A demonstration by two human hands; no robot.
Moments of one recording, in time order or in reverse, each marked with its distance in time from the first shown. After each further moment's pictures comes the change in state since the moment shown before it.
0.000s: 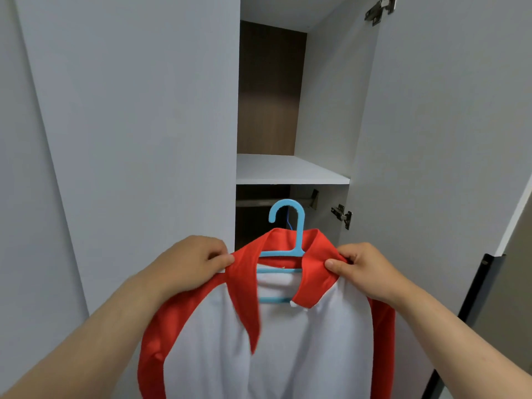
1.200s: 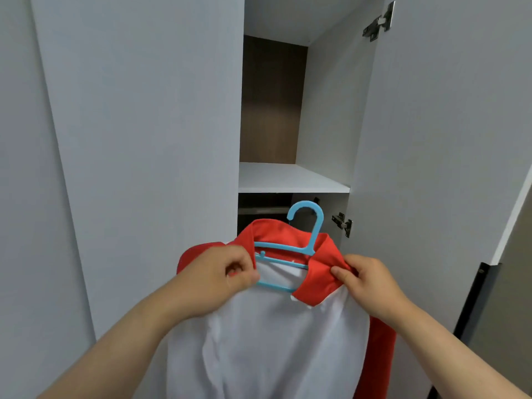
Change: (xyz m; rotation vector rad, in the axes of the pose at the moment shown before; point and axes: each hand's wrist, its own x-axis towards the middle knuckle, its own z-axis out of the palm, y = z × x) left_hand -0.030 0.062 -0.011 -0.435 0.008 0.084; right_hand -0.009 0.019 0.010 -0.174 0.245 -0.065
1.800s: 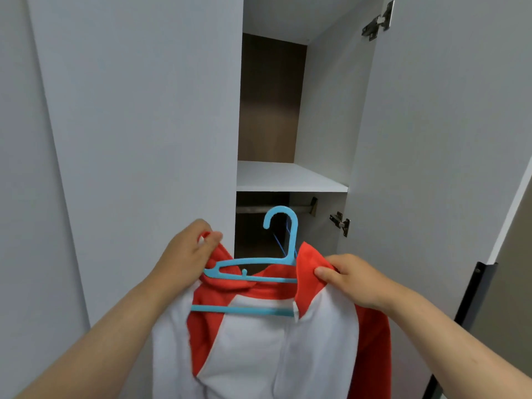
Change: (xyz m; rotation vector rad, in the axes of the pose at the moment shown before) left_hand 0.028 -0.065 -0.009 0.161 0.435 -0.105; right_hand 0.017 -0.032 -0.009 -0.040 -0.405 0.077
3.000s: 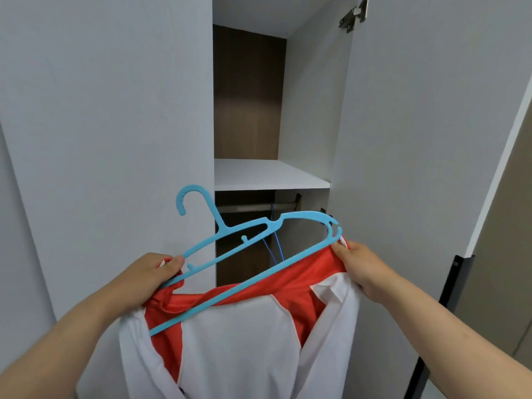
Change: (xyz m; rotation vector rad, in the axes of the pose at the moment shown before) left_hand -0.002 -0.036 -0.006 -0.114 -0.439 -0.289; right_hand 0.010 0.042 -0.014 0.739 0.292 0.476
